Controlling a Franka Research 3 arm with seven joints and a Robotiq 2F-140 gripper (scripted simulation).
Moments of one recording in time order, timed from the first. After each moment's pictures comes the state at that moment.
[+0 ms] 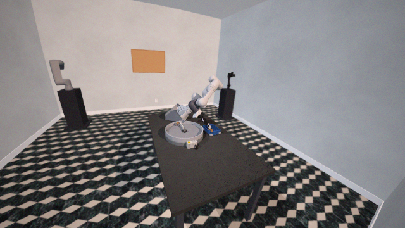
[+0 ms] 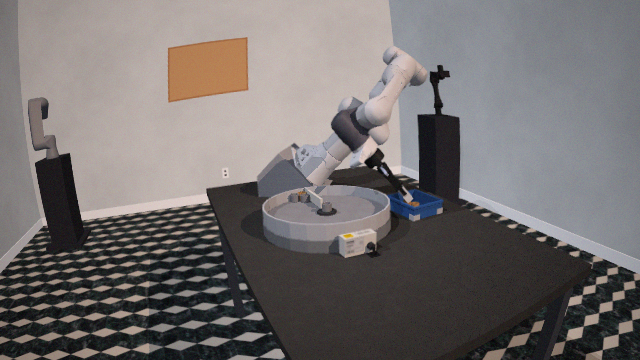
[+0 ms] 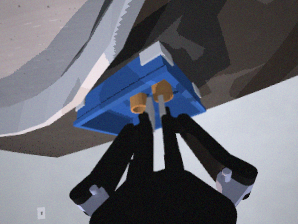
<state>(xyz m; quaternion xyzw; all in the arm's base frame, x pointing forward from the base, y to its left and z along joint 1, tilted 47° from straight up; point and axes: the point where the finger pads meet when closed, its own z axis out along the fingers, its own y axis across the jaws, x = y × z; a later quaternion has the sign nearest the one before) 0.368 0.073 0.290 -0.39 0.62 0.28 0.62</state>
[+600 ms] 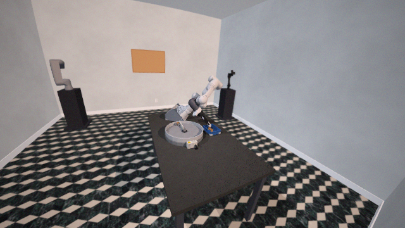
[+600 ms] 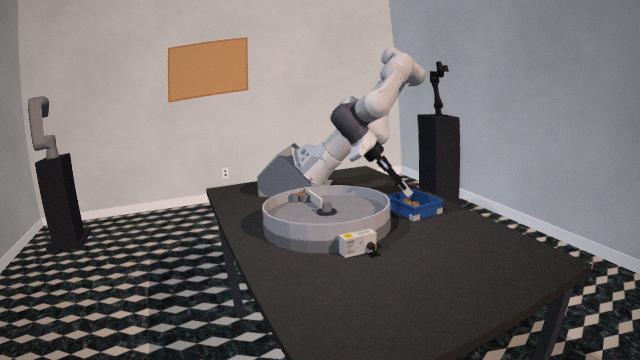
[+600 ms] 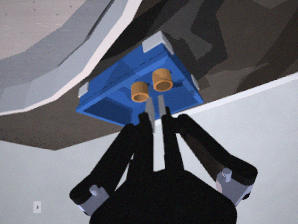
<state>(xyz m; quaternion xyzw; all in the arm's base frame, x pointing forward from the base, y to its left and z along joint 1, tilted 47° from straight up) 0.359 0.058 0.305 -0.39 0.61 0.27 0.63</state>
